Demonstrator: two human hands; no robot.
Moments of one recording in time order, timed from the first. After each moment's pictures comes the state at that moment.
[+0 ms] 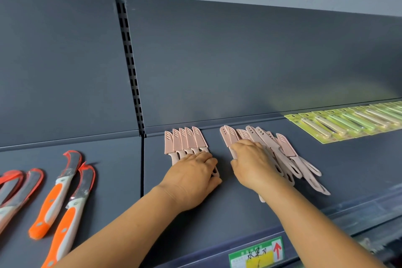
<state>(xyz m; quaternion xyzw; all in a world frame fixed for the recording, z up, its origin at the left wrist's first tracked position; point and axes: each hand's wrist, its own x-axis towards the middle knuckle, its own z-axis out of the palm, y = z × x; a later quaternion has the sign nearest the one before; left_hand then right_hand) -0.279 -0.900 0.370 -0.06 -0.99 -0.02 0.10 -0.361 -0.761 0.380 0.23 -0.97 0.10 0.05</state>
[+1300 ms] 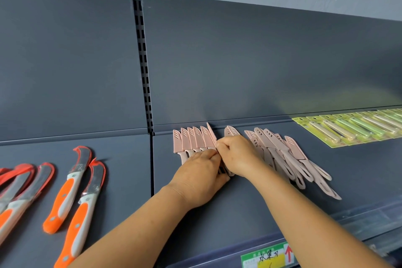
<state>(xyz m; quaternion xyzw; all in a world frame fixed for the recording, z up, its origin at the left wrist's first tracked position) -0.280 -0.906 0.368 -0.05 -0.99 -0.10 0.12 -0.362 -0.804 0.389 0.24 -0.94 0.23 0.02</state>
